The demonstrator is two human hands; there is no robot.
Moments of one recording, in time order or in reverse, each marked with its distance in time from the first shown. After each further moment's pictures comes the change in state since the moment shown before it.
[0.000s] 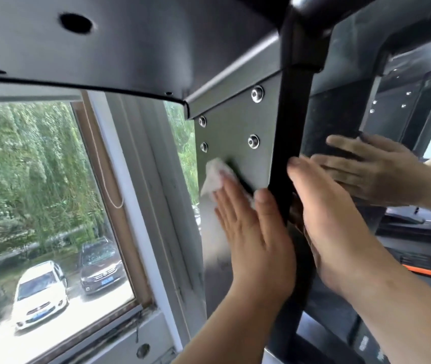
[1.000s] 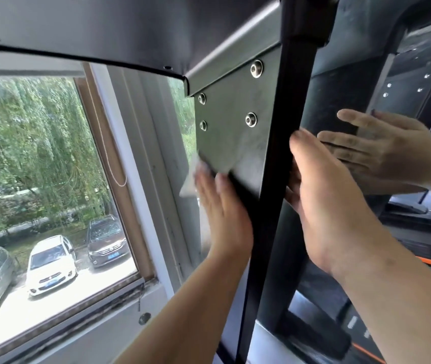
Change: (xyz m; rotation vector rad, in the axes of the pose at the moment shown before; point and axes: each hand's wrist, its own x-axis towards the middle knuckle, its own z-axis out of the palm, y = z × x) left_hand 0.033 -0.061 -0.007 -0.147 0.131 -0.117; right_hand 0.000 -0.018 0.005 -0.036 -0.035 -0.054
